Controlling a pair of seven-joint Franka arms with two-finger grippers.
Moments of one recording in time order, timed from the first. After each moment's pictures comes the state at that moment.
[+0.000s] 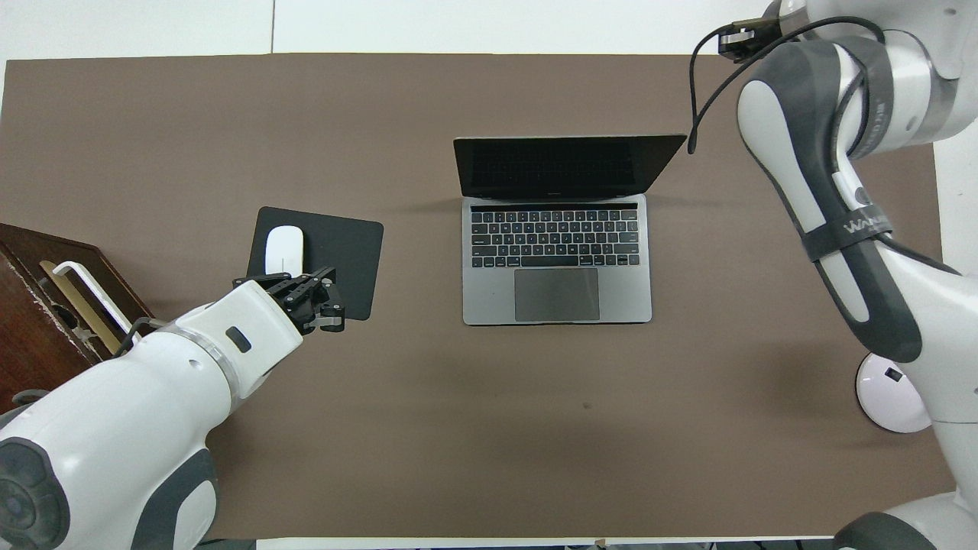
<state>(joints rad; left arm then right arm) -0.50 -0.37 0.03 -2.42 -0.08 2.63 -0.11 0.02 0.67 0.15 -1.02 -0.16 1.98 0.16</state>
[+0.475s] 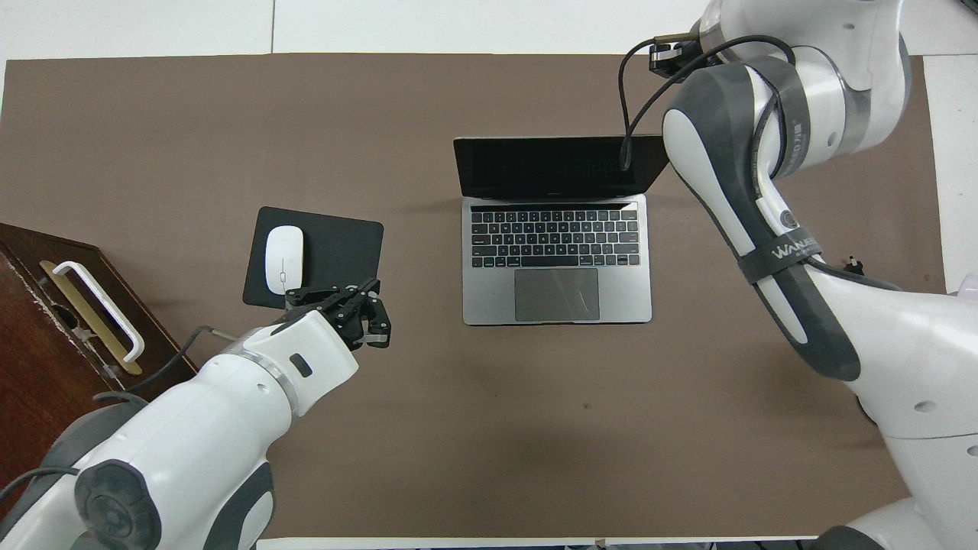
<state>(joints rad) -0.58 -0.32 0.03 -2.49 -0.08 2.81 -0.11 0.11 0.67 0.15 -1.02 -0.16 1.93 0.27</state>
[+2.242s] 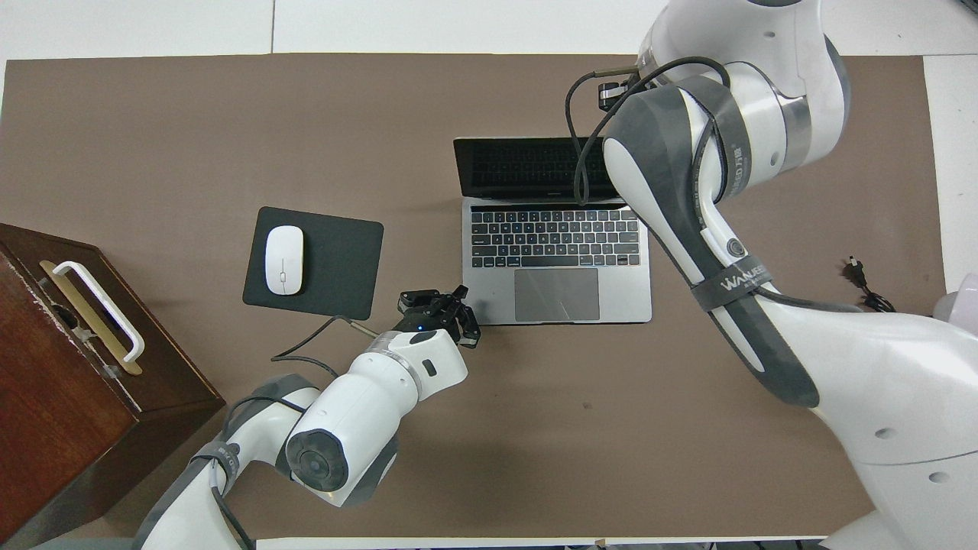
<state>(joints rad) -0.73 0.15 0.03 -2.49 -0.08 3.36 -0.09 0.19 0.66 0.16 -1.00 -0.15 1.78 0.34</state>
